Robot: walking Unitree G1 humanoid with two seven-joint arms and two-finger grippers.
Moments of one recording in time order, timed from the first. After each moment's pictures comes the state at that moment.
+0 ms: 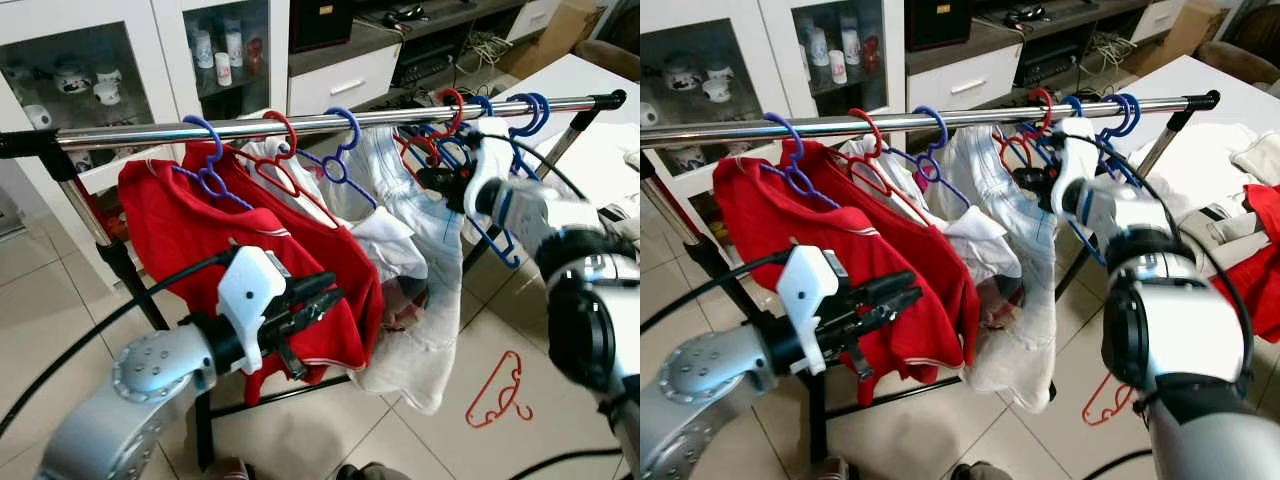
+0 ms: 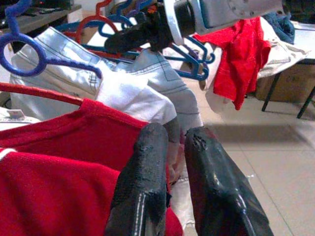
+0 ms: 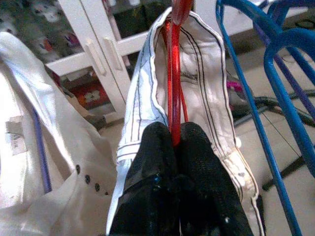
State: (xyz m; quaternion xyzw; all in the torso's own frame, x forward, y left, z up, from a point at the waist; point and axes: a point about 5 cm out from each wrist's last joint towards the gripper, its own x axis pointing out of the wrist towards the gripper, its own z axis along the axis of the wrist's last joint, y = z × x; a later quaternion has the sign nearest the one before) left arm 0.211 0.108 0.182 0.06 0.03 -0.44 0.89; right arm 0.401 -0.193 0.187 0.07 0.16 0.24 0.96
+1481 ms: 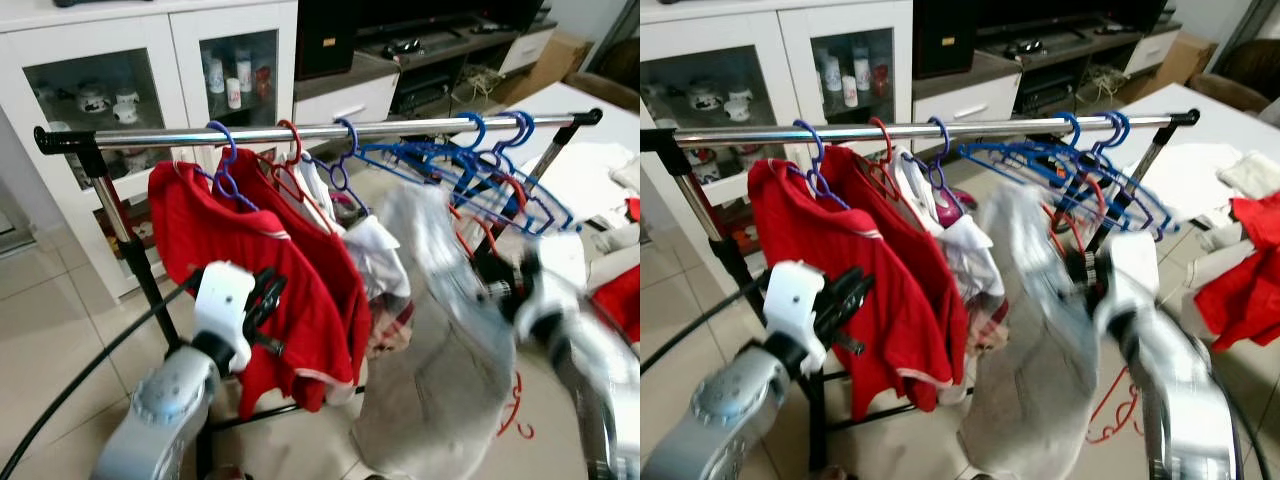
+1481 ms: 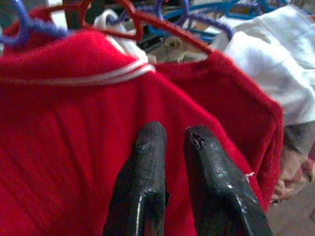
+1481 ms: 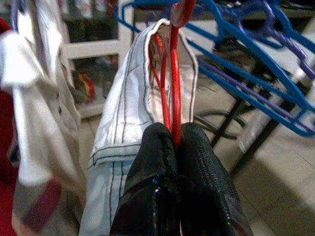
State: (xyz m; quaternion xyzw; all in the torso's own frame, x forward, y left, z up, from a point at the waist) left arm 0.221 0.133 0.129 0.04 0.06 -0.21 0.98; right arm 0.243 -0.216 0.134 -0.03 0.11 0.09 0.99
